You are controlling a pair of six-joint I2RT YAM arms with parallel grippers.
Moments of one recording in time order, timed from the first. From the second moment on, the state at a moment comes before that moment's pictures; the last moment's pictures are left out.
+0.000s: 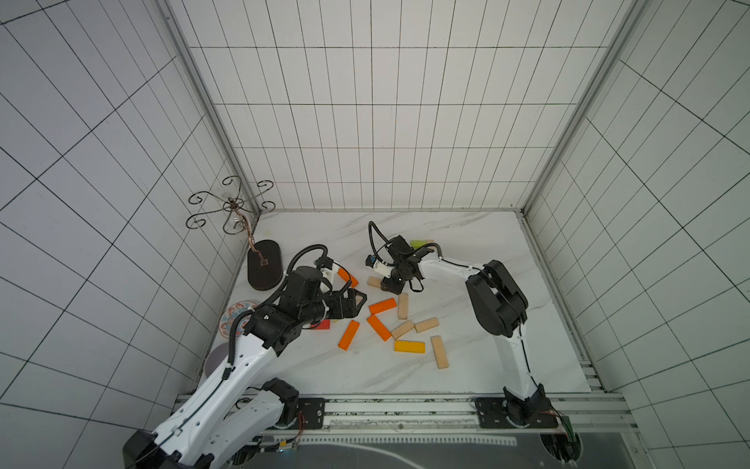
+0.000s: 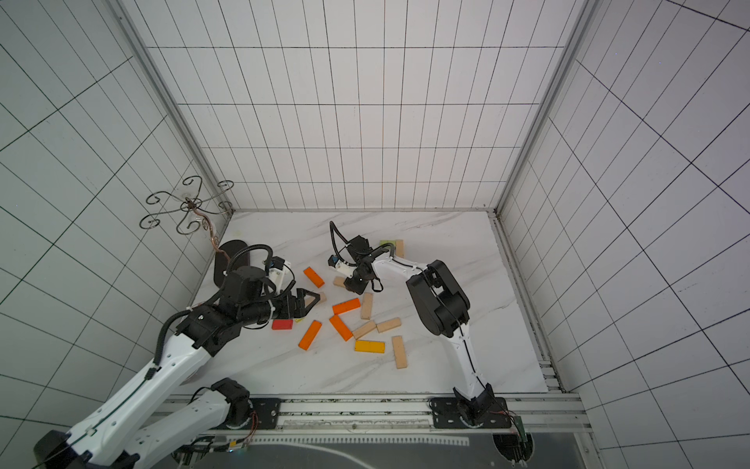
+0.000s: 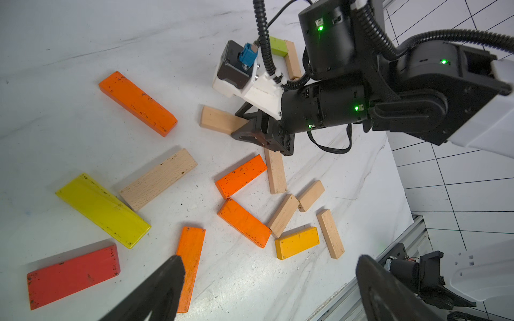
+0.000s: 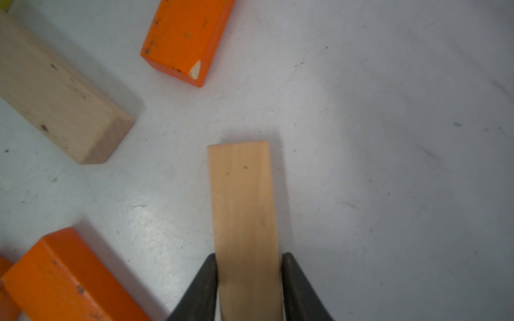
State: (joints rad) left arm -0.47 0.88 0.82 -0.62 0.28 -0.54; right arm 0.68 2.17 1.57 -0.50 -0.19 -0.46
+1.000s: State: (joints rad) left arm -0.58 1.13 0.79 -0.40 0.33 -0.57; right arm 0.63 1.25 0.74 -0.30 0.26 0.54
